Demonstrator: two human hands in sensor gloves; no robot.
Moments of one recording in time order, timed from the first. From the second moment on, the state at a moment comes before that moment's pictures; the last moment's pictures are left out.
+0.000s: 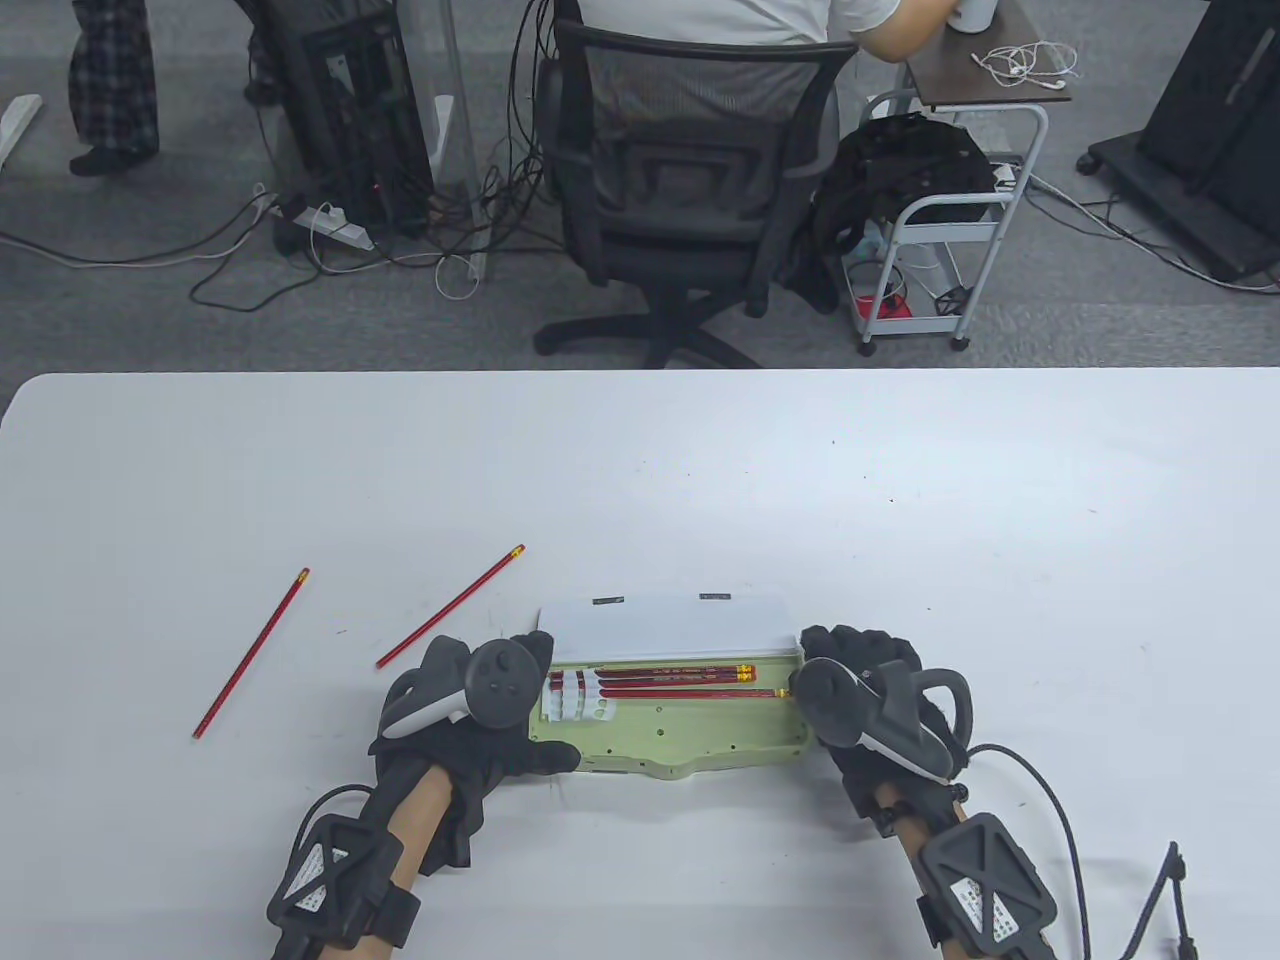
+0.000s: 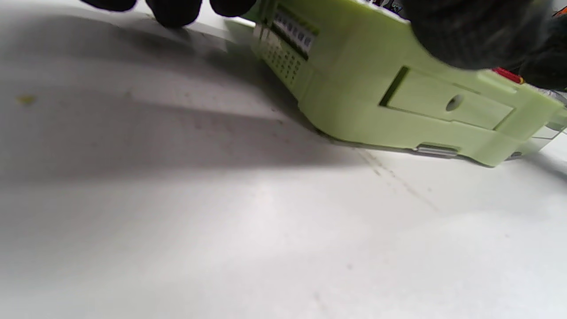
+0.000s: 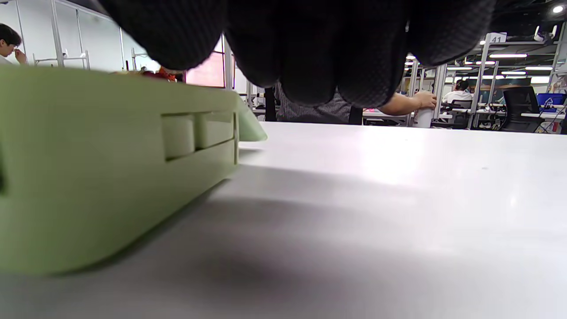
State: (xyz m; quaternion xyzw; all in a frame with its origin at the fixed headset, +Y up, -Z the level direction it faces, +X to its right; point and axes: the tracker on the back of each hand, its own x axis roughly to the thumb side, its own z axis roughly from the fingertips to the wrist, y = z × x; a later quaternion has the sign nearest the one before) left_hand -0.170 -0.748 -0.321 -0.23 -0.21 0.12 0.94; right_hand 0.163 -0.719 -0.318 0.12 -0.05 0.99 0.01
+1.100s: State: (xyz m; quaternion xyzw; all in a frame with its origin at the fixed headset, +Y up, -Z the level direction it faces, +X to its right) left_hand -0.170 -0.748 -0.321 -0.23 -0.21 0.12 0.94; right_hand 0.126 -0.724 -0.317 0.13 -0.06 0.99 -0.04
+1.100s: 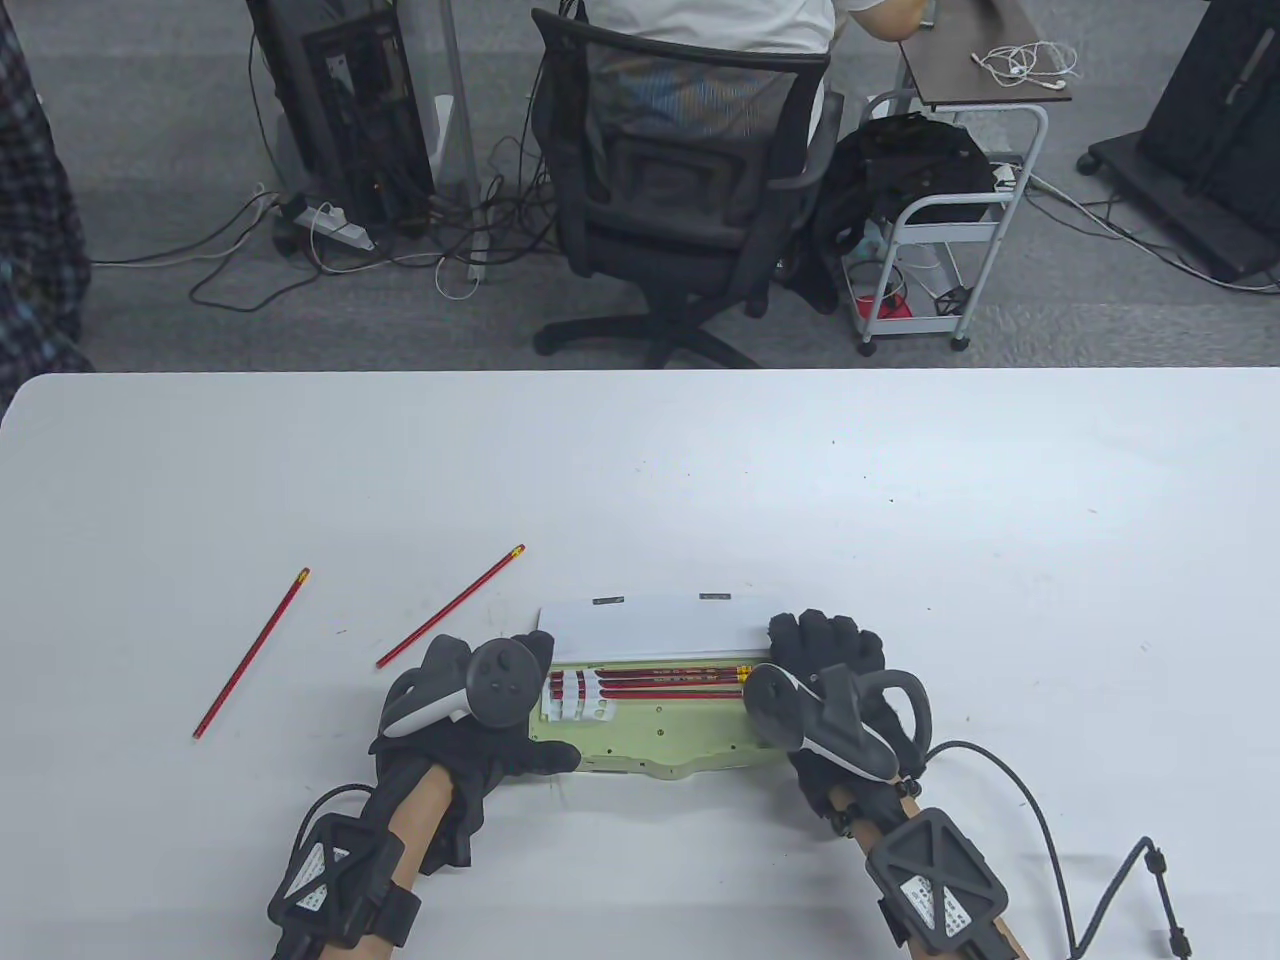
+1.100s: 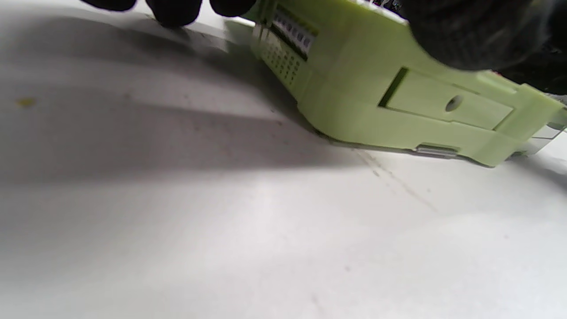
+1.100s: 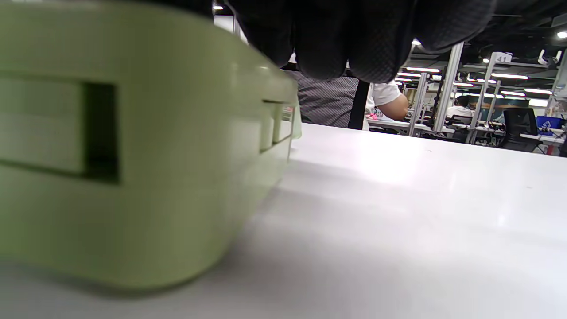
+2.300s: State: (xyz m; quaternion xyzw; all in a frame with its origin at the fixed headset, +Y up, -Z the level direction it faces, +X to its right) left_hand -0.172 -0.748 -0.321 -0.22 -0.21 0.12 0.94; right_hand 0.173 -0.733 -0.322 0.24 0.14 0.96 0.10
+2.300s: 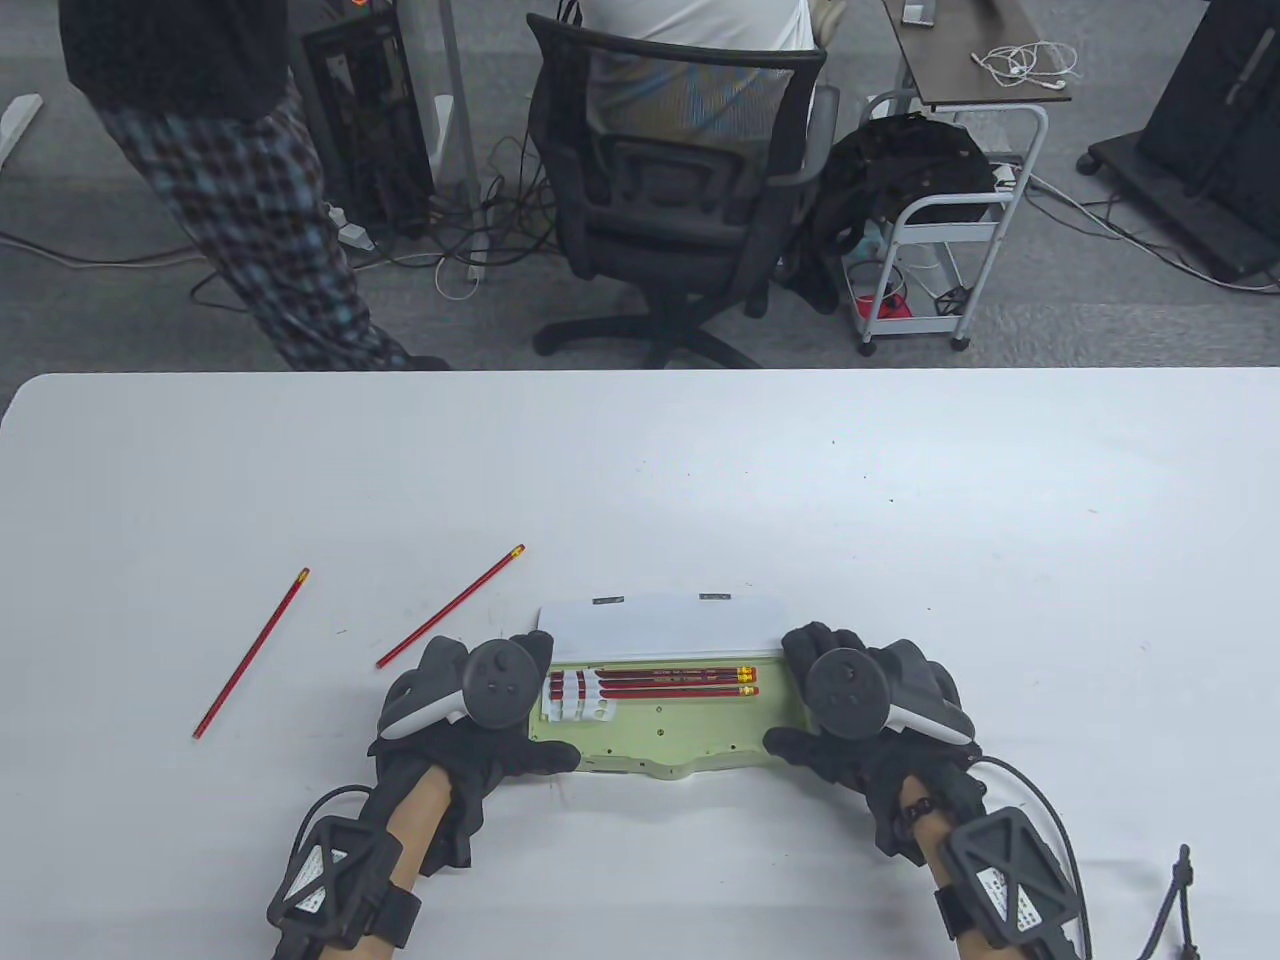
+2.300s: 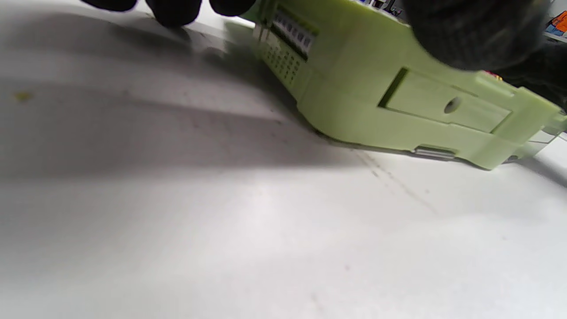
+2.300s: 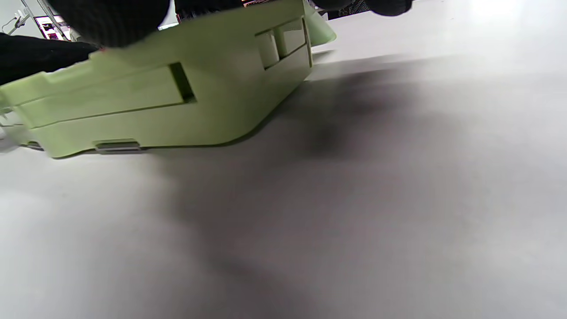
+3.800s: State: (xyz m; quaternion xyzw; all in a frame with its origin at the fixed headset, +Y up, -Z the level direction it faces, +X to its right) left_hand -0.233 -0.755 -0.382 -0.12 0.11 -0.16 0.97; right_hand 0.173 -0.734 -0.323 0.23 0.16 0.96 0.11
